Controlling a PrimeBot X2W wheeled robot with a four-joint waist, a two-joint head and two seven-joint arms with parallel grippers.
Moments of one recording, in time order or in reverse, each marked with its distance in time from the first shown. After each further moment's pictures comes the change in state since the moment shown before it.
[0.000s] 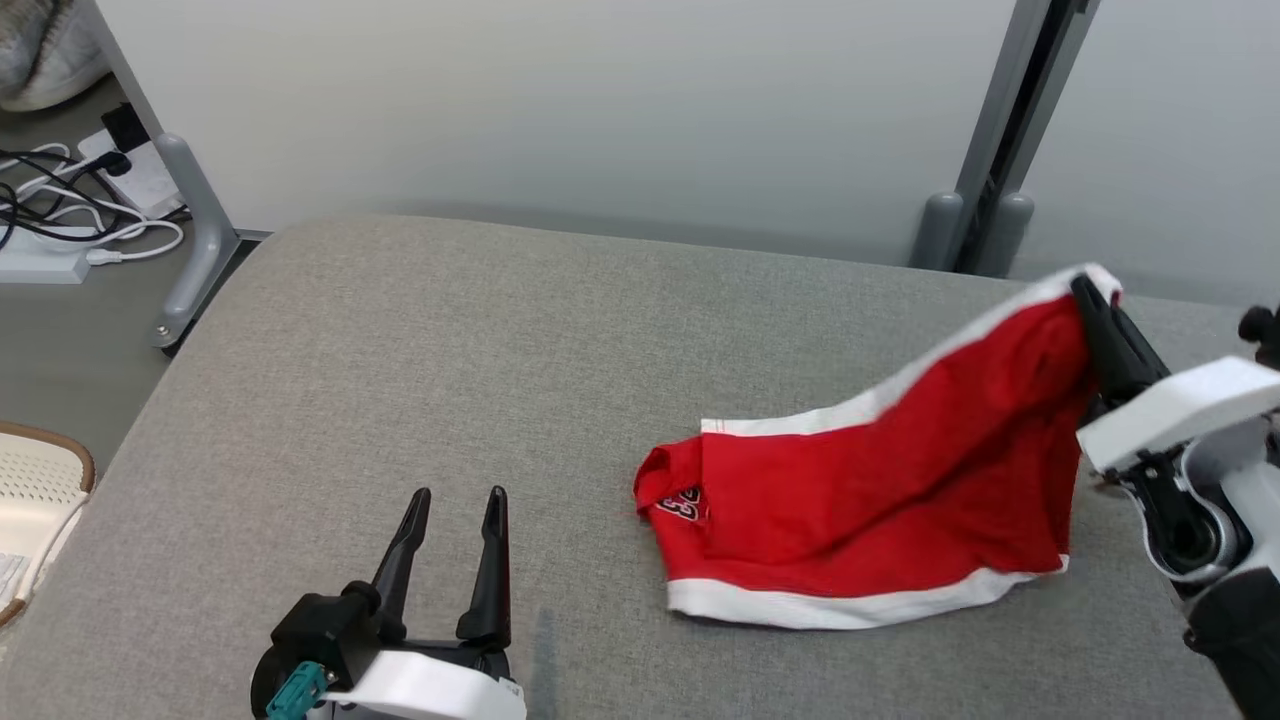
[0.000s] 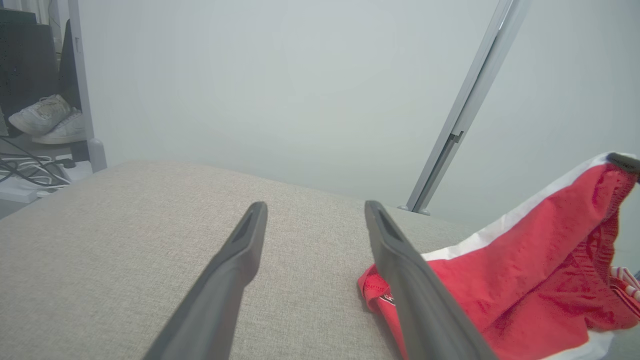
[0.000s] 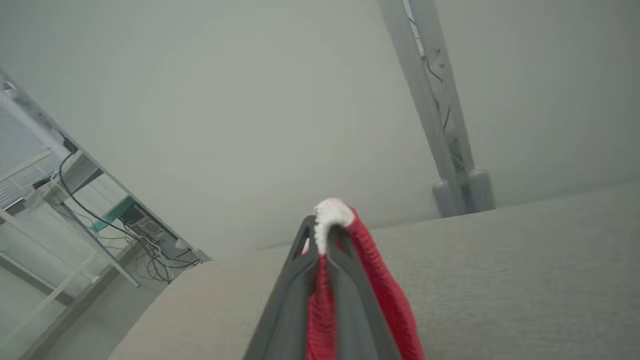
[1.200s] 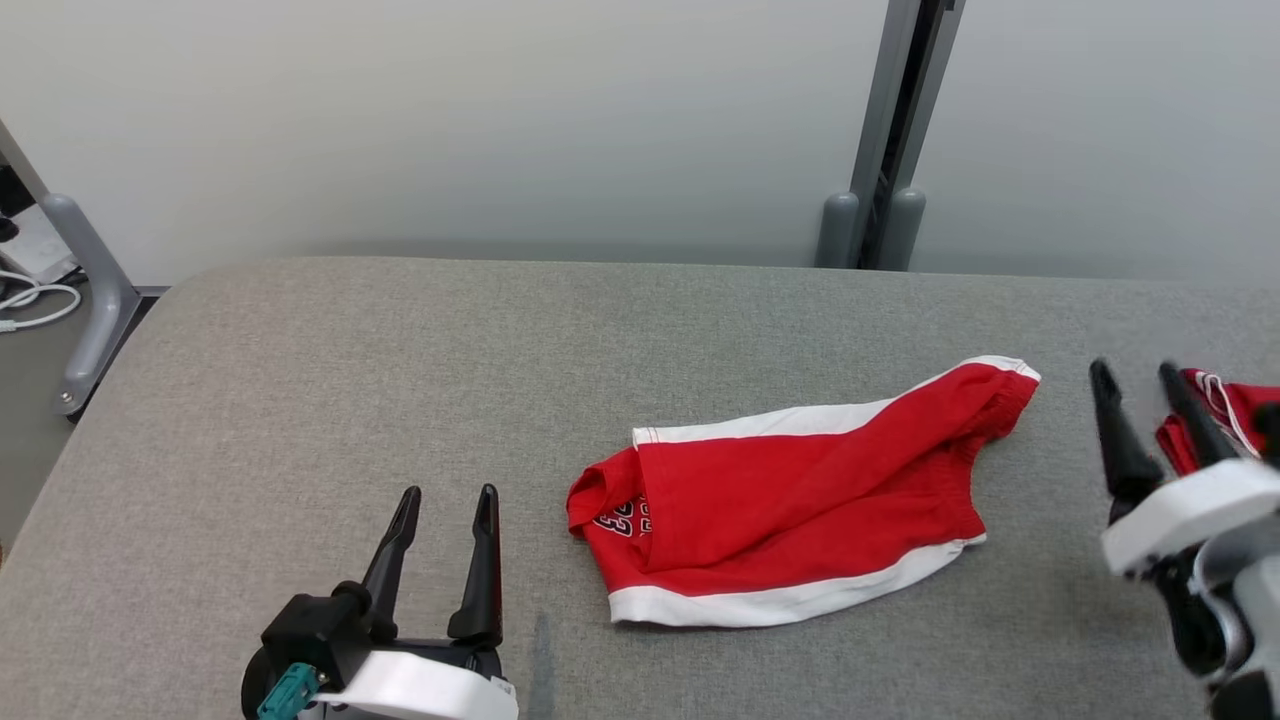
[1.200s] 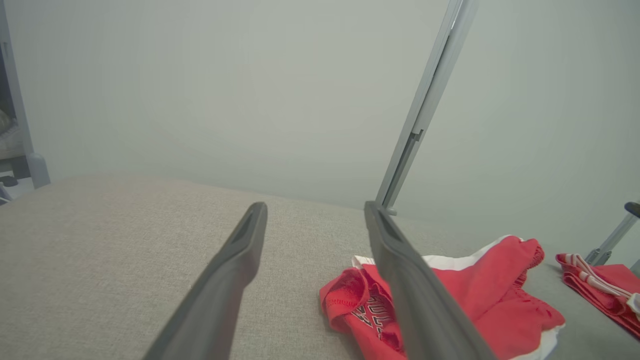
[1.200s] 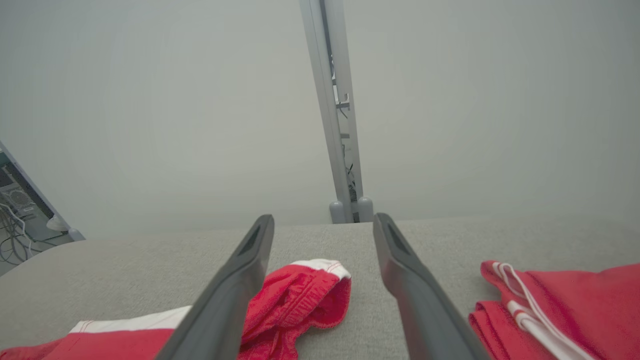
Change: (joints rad) left arm 0.002 0.000 0.020 -0.006 0.012 -0.007 0.000; right arm 0.133 -0.001 -0.138 0.073 -0.385 0.000 -0.081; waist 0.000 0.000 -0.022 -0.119
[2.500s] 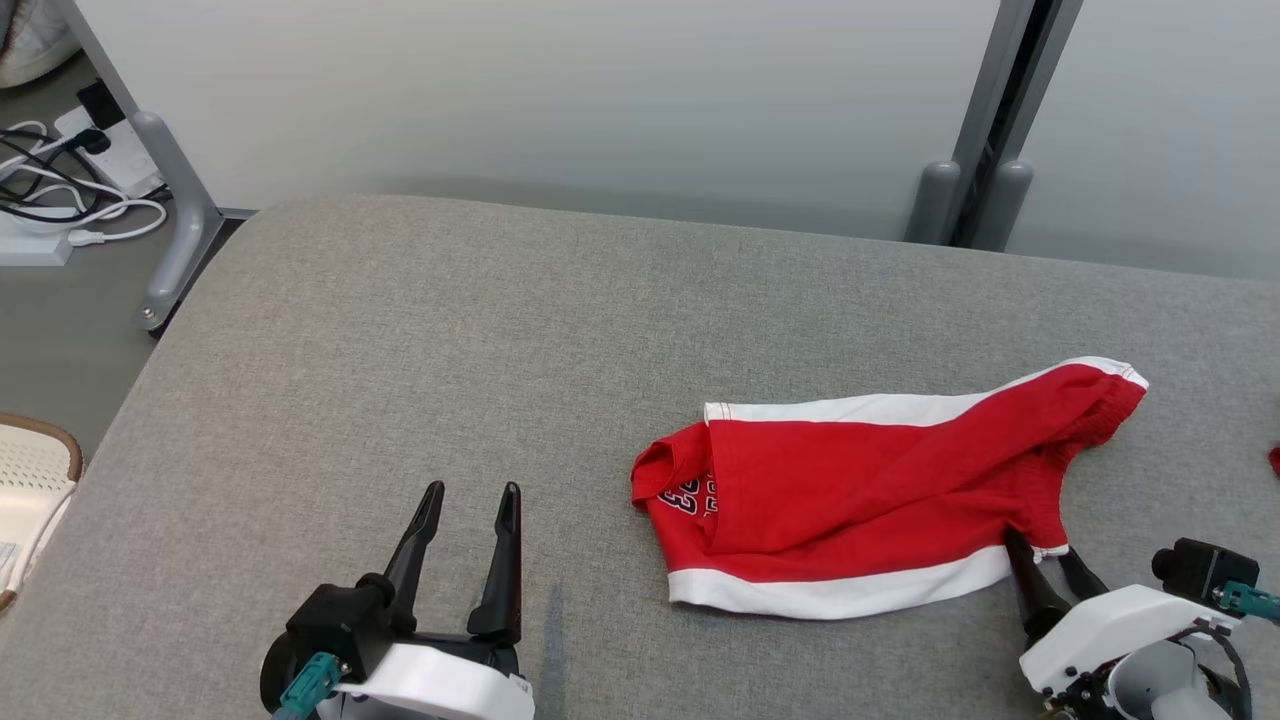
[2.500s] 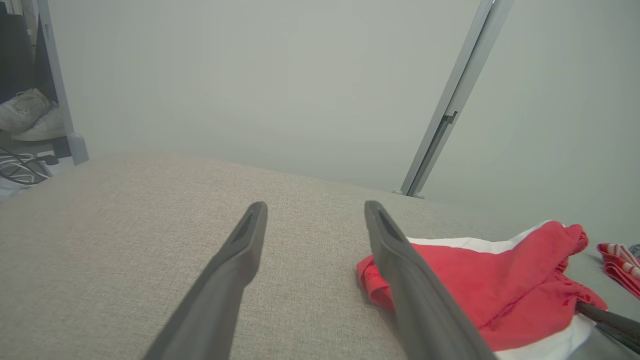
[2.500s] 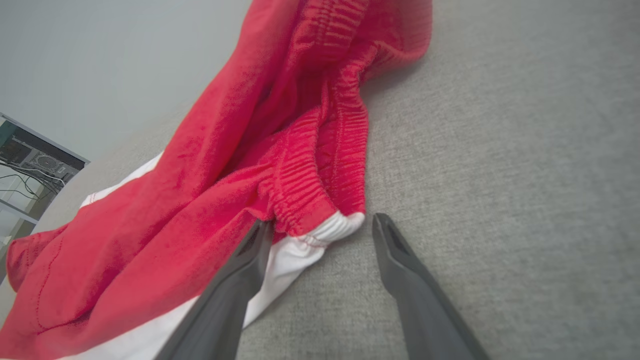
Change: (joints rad) left arm -0.025 0.000 -0.033 0.027 0.007 -0.009 0.000; right arm 0.220 0.246 -0.207 0.029 -0.016 0.000 0.192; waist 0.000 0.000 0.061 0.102
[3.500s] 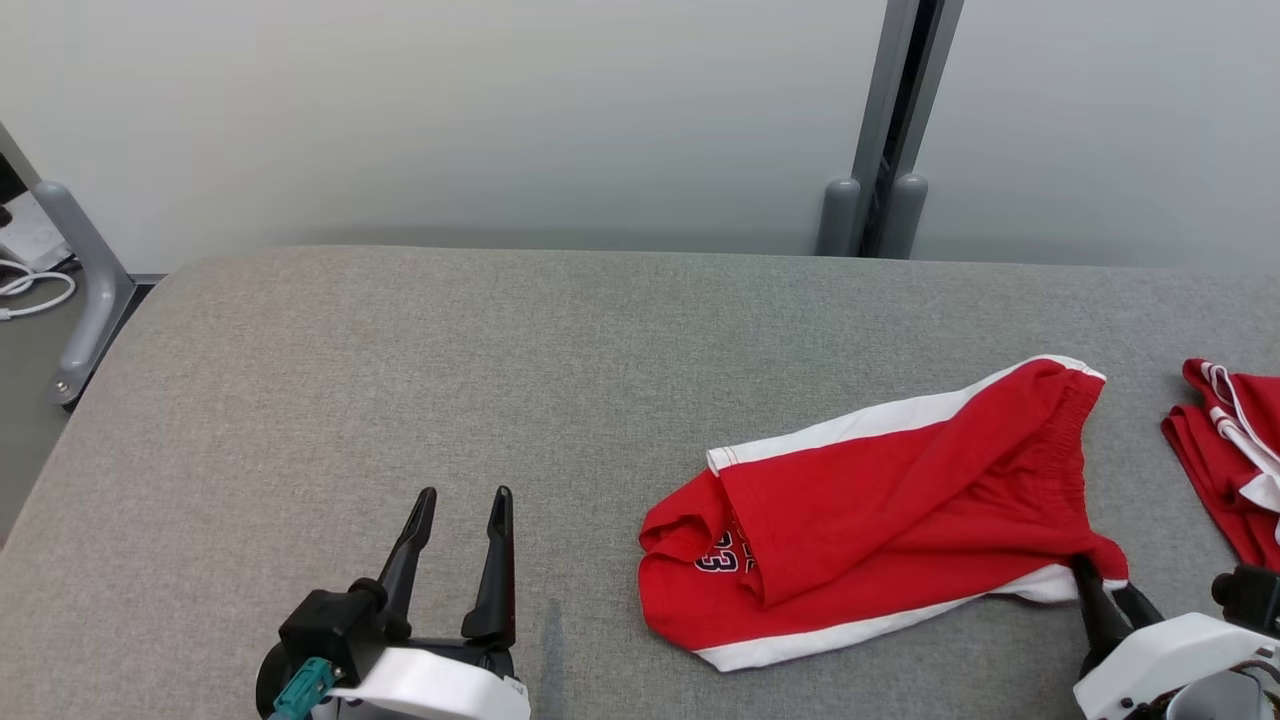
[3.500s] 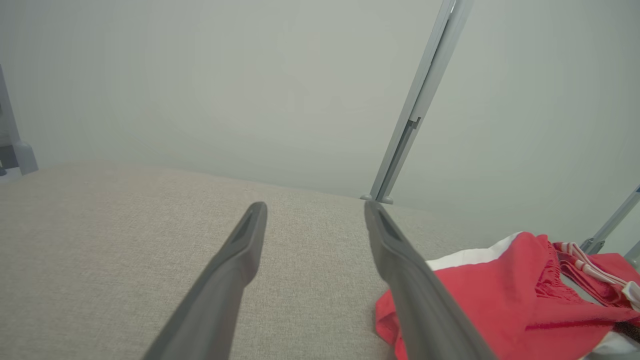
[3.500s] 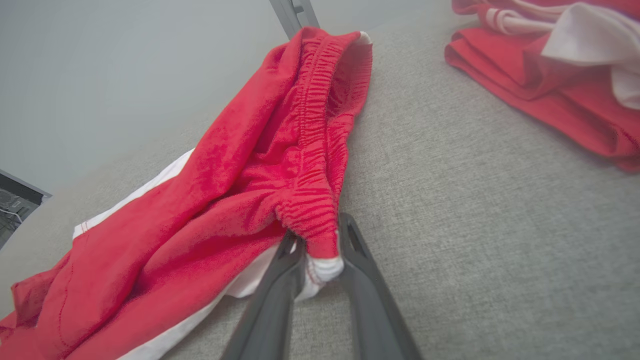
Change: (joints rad) left arm 0.009 -0.001 0.005 -0.004 -0.019 0.015 0.000; right arm 0.105 -0.027 -0.103 -0.146 -0.056 0.000 0.059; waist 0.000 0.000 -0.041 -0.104
